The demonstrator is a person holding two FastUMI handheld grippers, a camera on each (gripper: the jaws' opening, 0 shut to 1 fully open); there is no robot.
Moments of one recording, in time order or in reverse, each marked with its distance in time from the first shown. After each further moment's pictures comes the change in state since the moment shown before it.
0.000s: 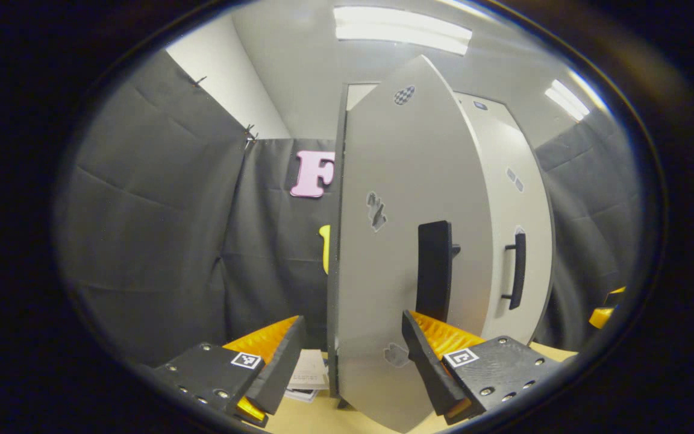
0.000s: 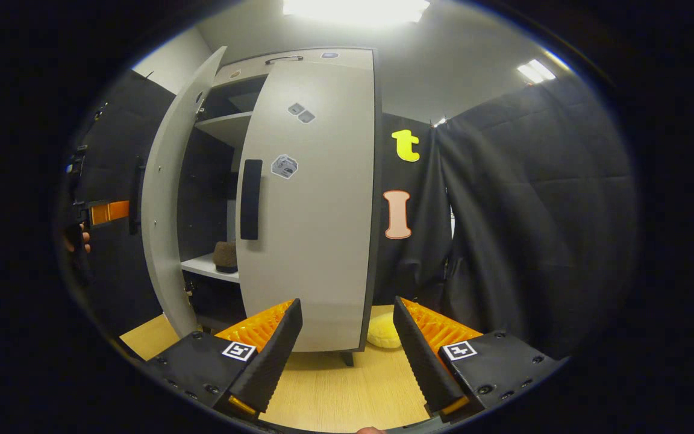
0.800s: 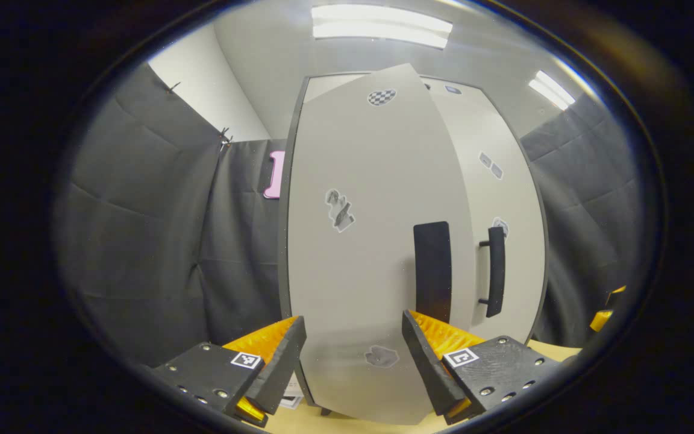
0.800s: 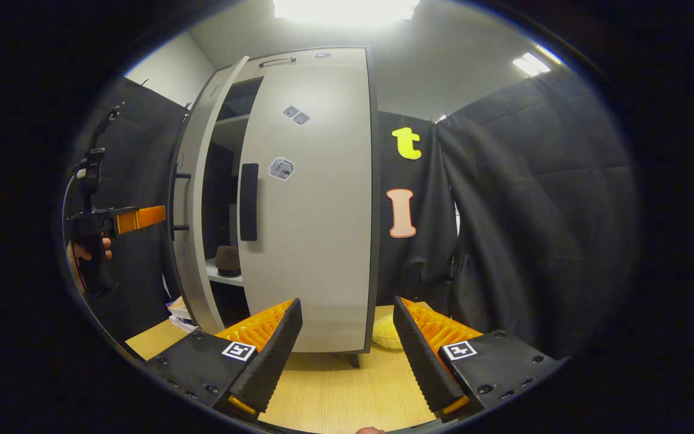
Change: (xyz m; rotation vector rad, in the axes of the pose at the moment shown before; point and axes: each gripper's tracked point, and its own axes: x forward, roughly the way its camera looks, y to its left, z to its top) left arm 0.025 -0.053 -0.002 0.067 -0.005 -0.038; right arm 0.003 0.003 0.004 0.040 -0.021 0.042
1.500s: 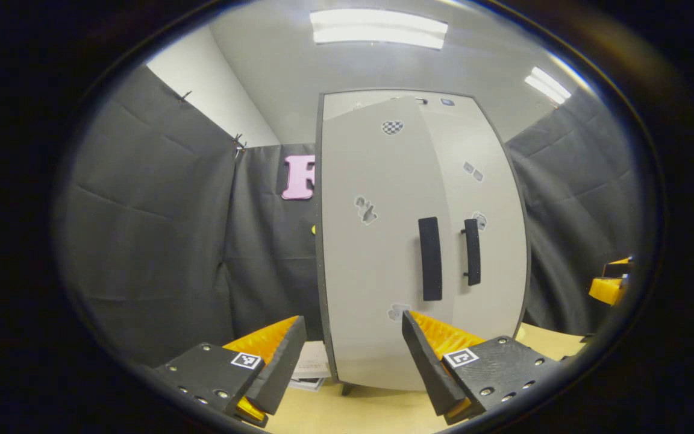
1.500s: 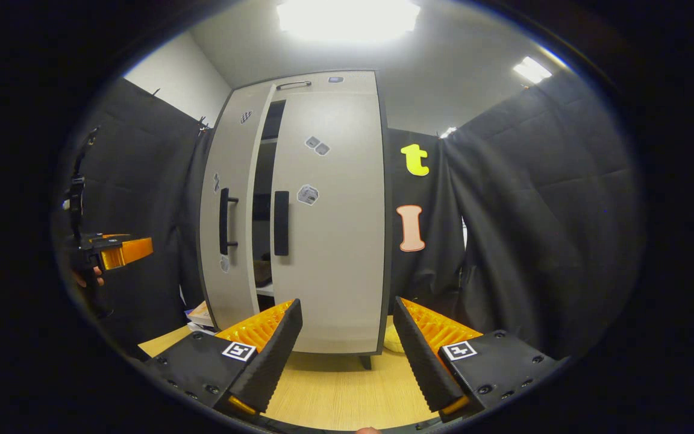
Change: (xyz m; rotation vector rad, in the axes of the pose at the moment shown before) left arm -0.128 0.033 -0.007 0.011 0.035 0.030; right arm -0.052 0.021 0.022 0.000 -0.065 0.050
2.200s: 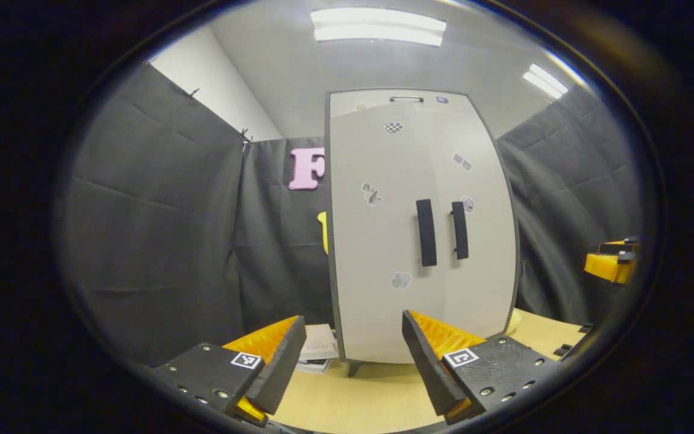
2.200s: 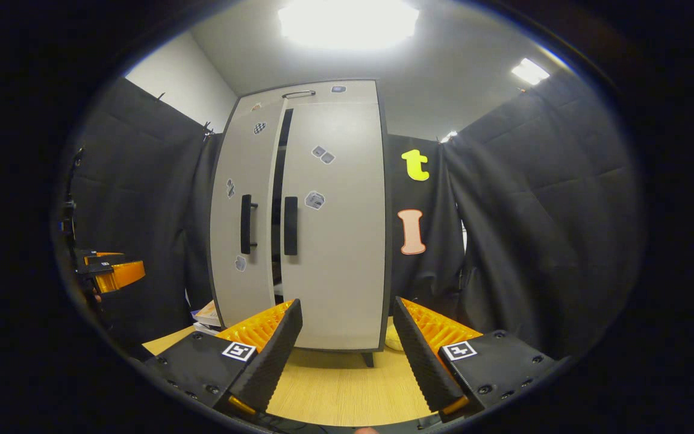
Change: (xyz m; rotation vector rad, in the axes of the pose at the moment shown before) left arm -0.067 0.011 -0.036 0.011 0.042 0.001; right arm -0.029 0.004 -0.001 0.007 -0.026 0.011
